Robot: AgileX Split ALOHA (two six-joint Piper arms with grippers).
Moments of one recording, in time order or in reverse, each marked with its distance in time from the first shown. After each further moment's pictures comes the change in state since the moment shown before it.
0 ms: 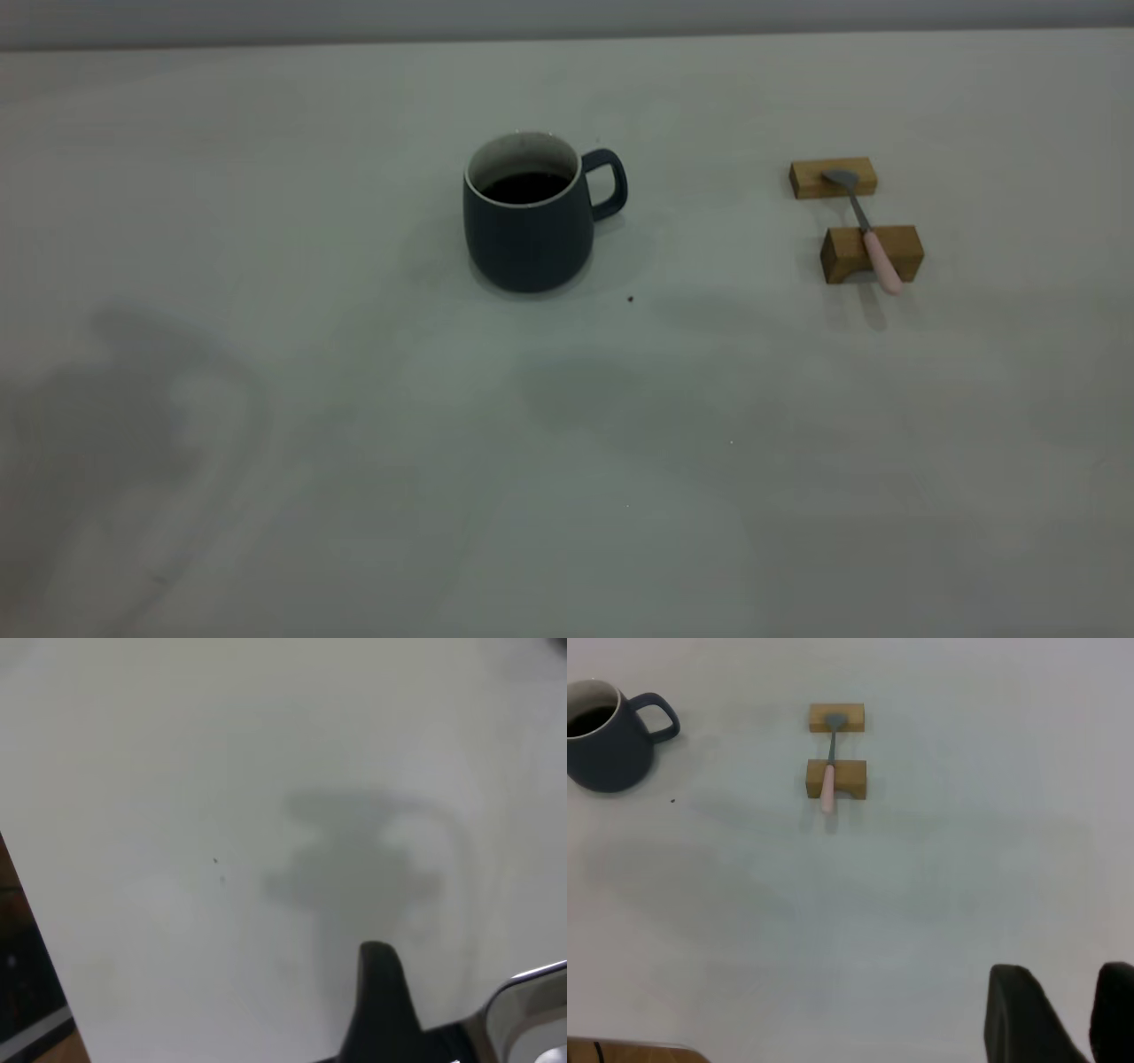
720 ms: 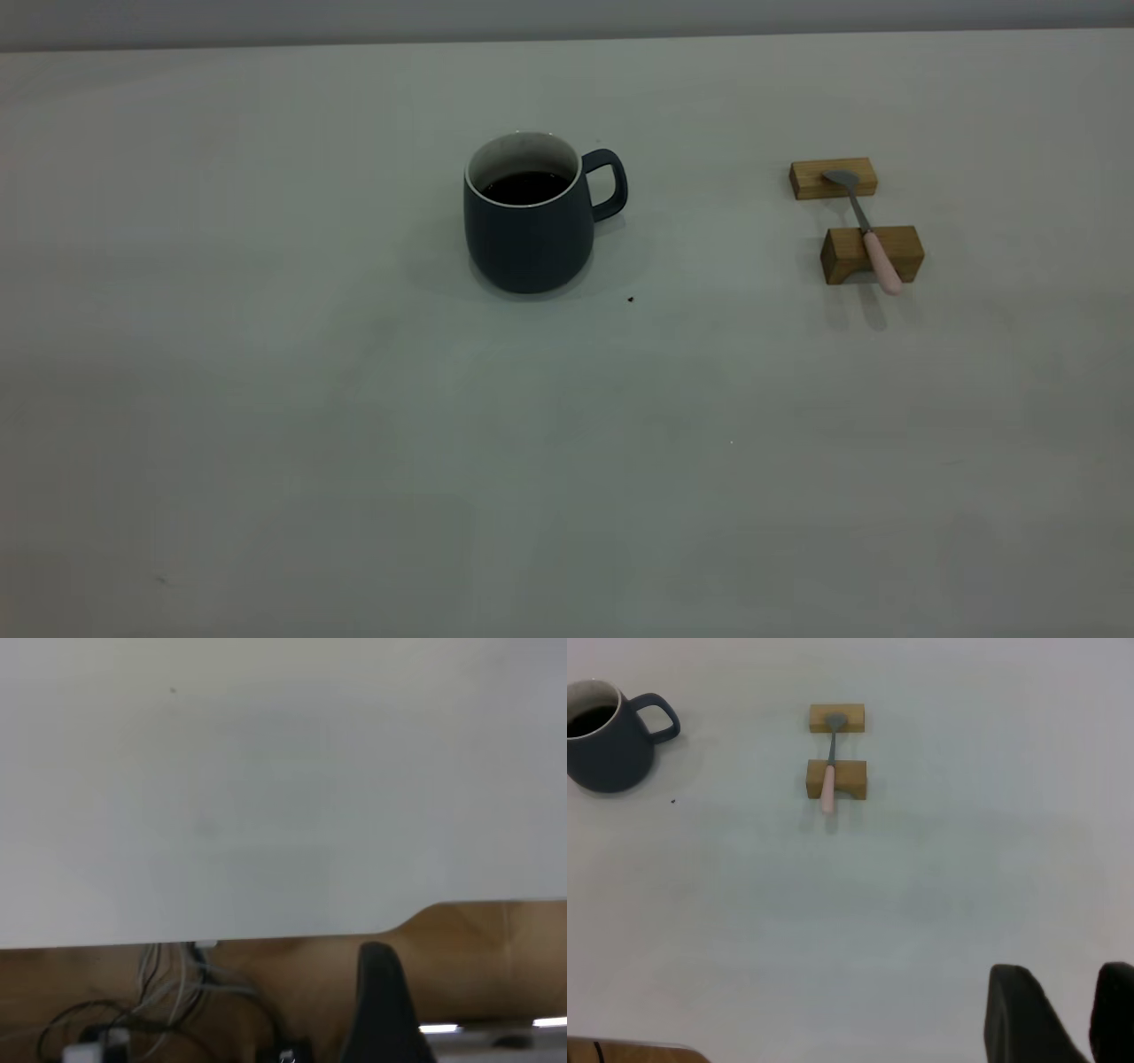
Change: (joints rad) left arm 0.268 -0.960 0.727 -0.159 -0.004 -0.092; right arm 0.000 0.000 0.000 0.000 0.000 0.000
